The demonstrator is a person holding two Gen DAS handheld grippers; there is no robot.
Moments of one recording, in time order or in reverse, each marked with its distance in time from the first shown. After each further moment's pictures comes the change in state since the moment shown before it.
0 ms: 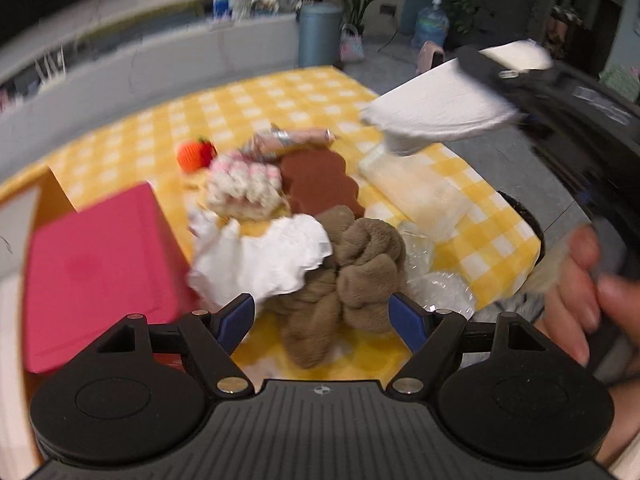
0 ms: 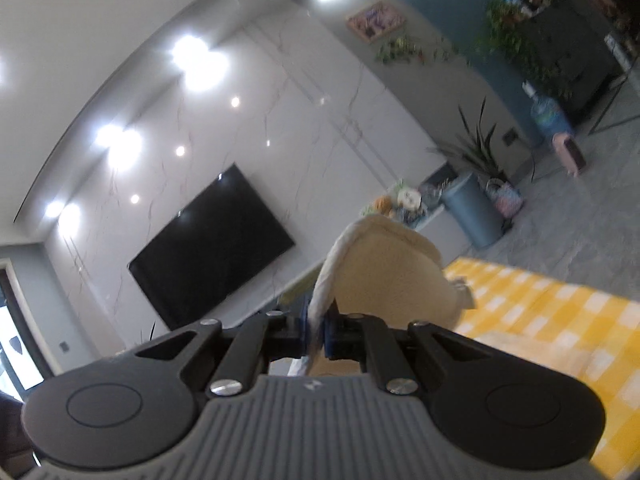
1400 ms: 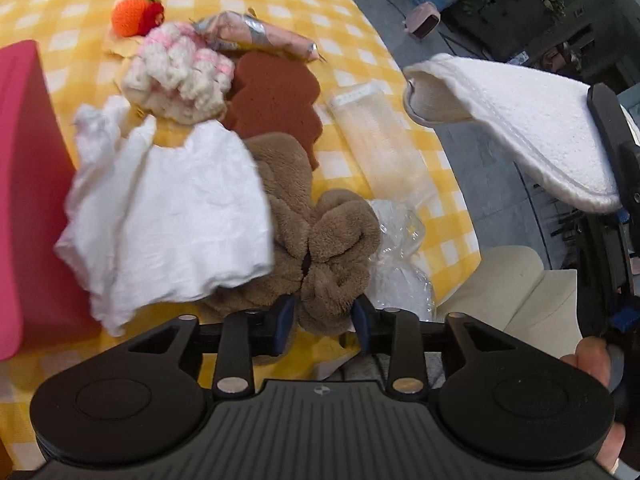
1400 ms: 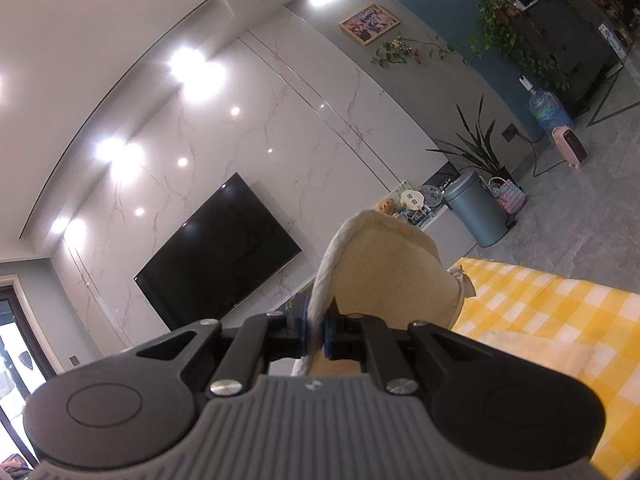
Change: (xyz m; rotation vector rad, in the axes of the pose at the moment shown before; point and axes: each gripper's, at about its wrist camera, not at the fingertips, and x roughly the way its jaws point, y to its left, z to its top) left arm 0.081 0.032 0.018 -0.292 0.284 -0.334; right arm -0.004 -0.013 0.006 0.053 0.004 0.019
